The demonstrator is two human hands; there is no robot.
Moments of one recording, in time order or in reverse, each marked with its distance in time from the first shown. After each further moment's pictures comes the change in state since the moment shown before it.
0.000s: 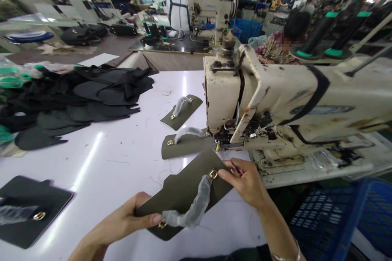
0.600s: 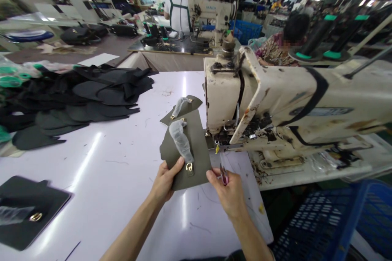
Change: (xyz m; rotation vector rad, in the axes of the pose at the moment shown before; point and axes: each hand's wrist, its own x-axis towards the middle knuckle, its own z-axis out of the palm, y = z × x) left_hand 0.105 0.022 0.049 -0.710 0.618 0.208; right_hand -0.011 0.014 0.056 0.108 0.243 0.260
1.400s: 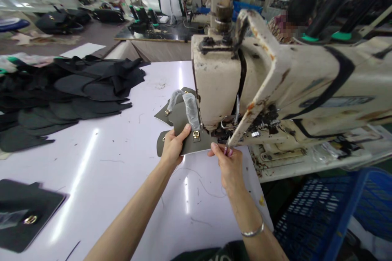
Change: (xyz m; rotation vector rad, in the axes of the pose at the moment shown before) left_hand 0.063 0.026 0.056 0.002 0.001 0.179; right_hand 0.053 -0.006 0.015 0.318 0.205 0.072
